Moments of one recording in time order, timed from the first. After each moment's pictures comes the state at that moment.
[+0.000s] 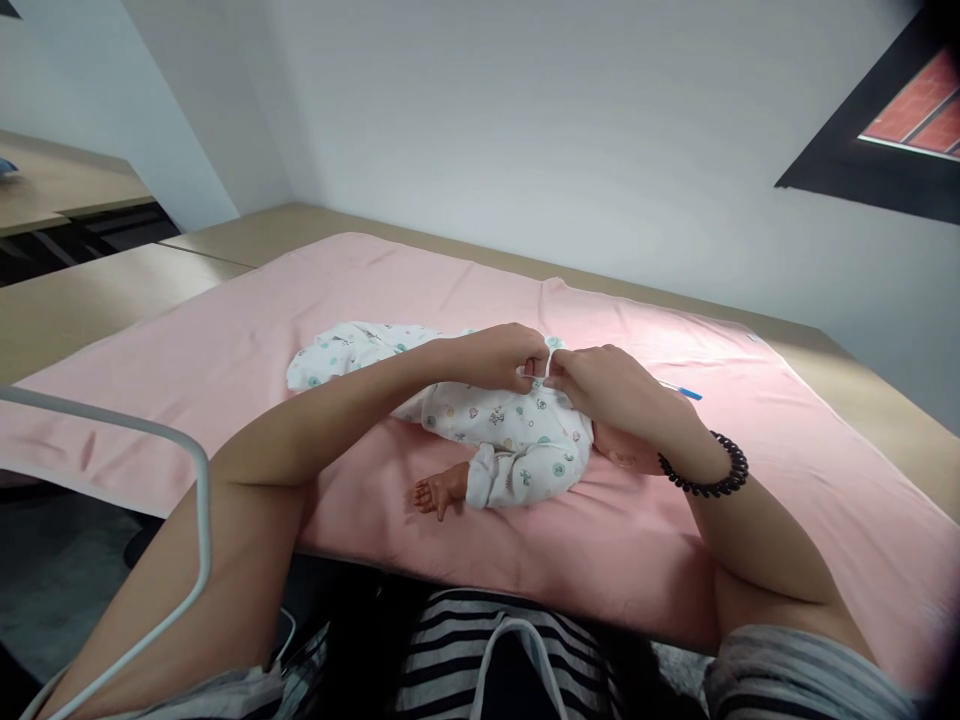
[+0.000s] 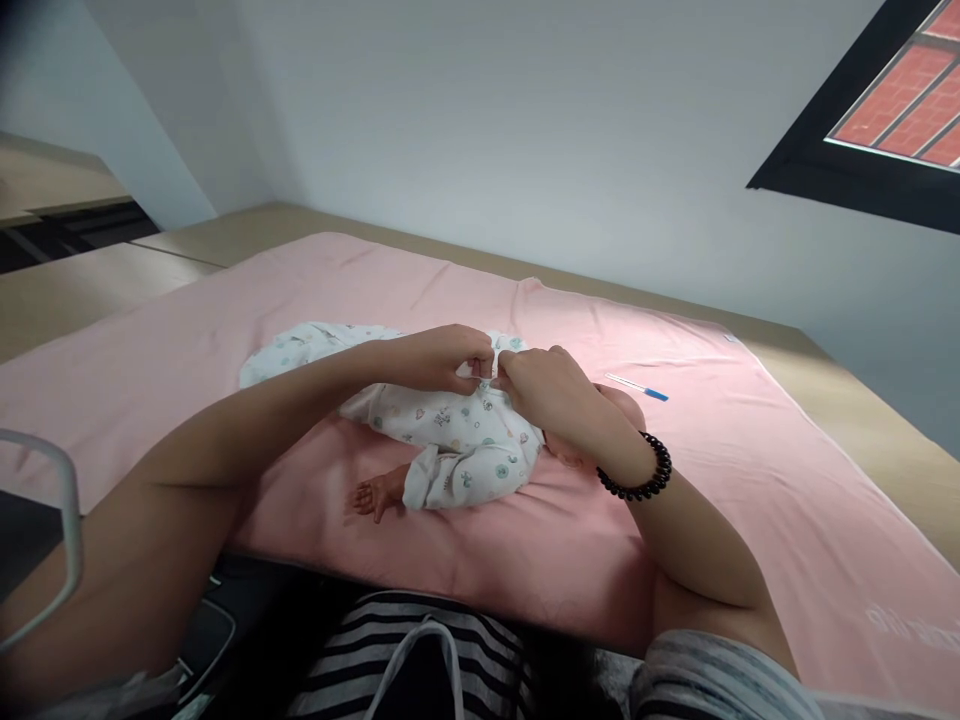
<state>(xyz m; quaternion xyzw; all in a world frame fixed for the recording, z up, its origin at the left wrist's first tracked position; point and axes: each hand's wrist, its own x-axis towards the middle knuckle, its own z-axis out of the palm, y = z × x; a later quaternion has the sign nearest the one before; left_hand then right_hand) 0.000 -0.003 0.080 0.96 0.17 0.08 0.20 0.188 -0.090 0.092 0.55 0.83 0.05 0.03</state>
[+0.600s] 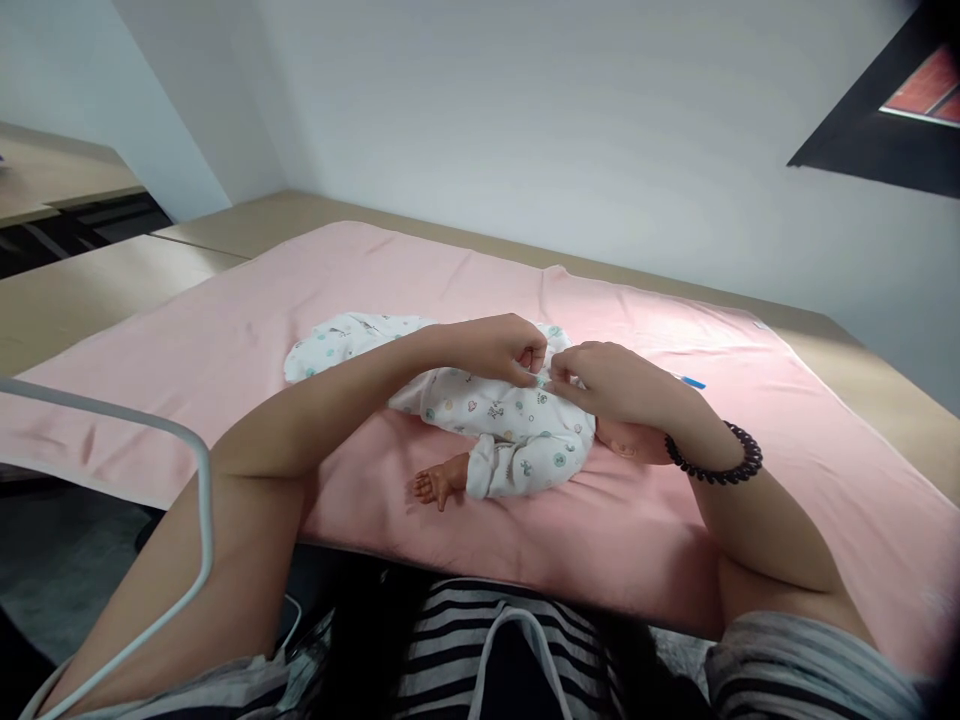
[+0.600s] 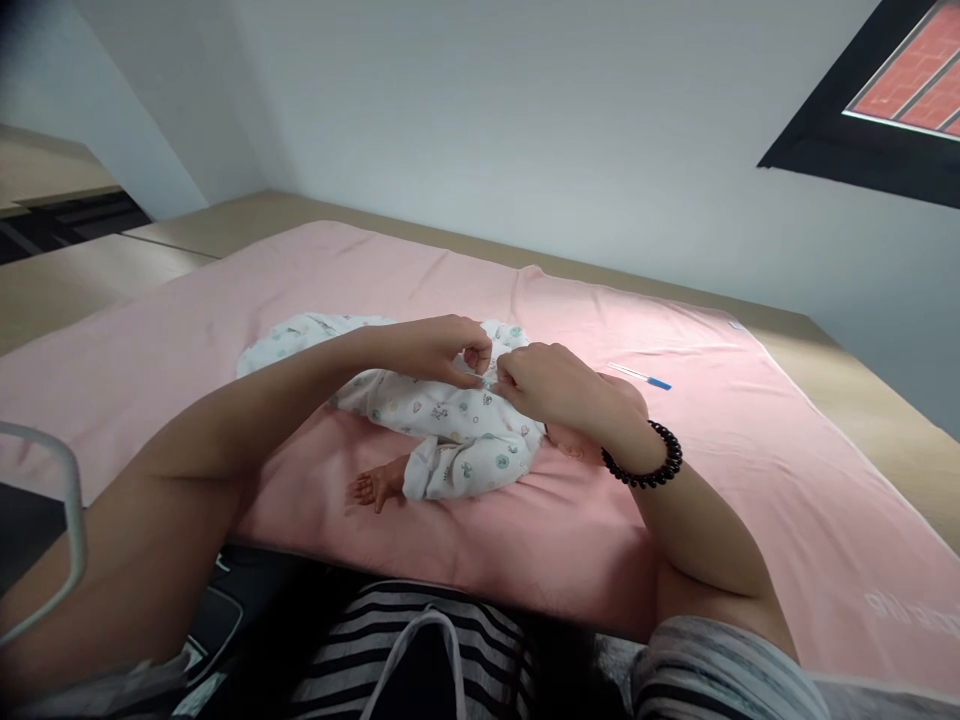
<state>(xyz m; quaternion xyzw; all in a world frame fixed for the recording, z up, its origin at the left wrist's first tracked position) -0.005 -0.004 0.087 0.95 0.19 0.04 0.24 0.191 -0.093 0.097 0.54 0.84 -0.04 0.04</state>
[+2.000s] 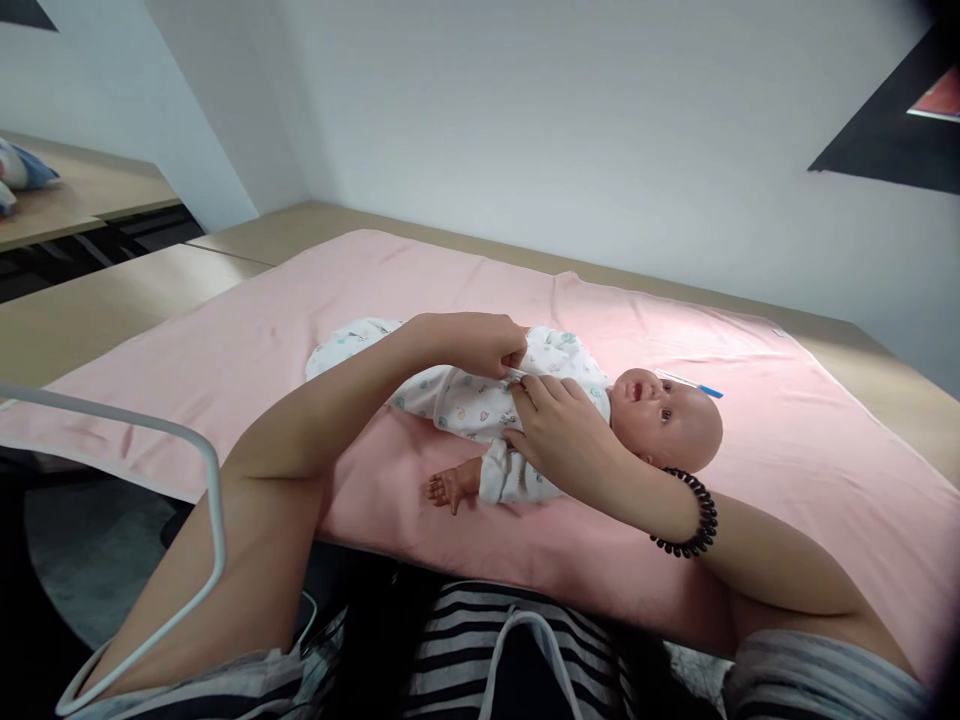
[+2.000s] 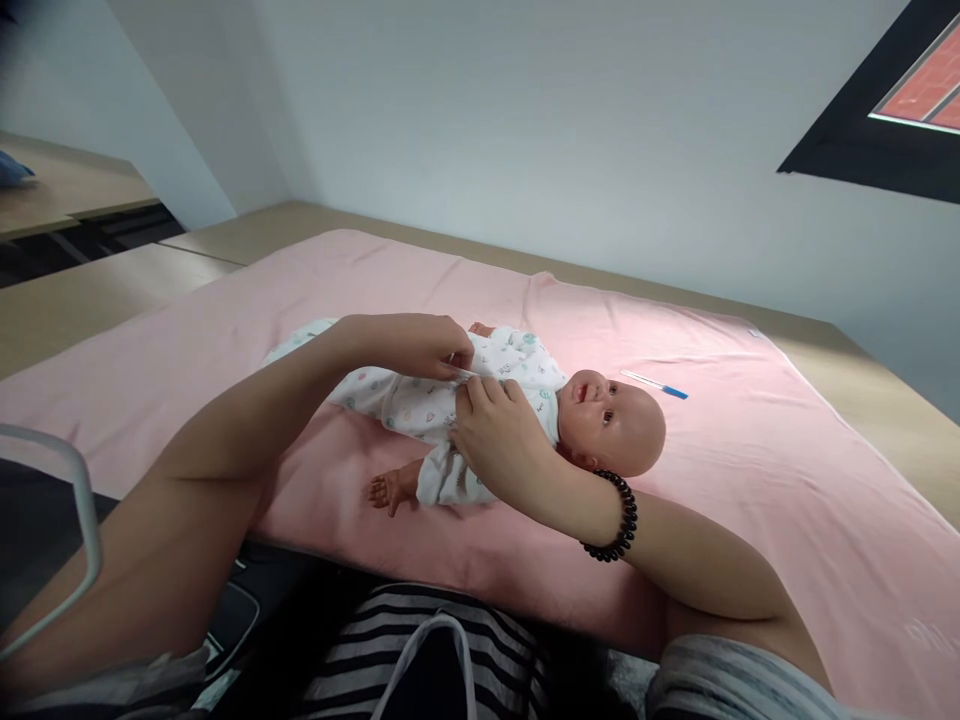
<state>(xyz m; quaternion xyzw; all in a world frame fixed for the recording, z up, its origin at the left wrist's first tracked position) -0.025 0.000 0.101 0.96 0.25 -0.07 0.13 0.133 -0.126 0.037 0.46 0.87 0.18 -0.02</state>
